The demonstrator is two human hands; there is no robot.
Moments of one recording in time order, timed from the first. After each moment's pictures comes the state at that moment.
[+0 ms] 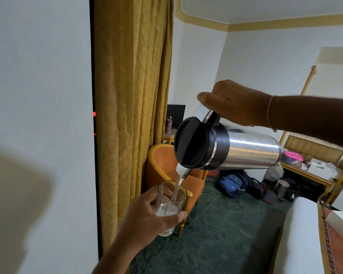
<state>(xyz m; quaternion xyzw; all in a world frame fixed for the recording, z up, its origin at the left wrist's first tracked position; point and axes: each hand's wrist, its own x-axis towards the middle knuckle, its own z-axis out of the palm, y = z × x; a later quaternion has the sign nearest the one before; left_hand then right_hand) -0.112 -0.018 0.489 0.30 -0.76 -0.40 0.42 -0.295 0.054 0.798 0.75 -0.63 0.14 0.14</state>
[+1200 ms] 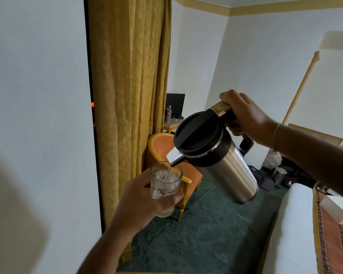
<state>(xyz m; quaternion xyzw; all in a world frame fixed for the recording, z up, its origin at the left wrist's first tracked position) -0.096 0.012 0.516 0.26 -0.74 -0.43 0.45 -0.338 0.073 0.729 0.64 -0.60 0.46 -0.13</state>
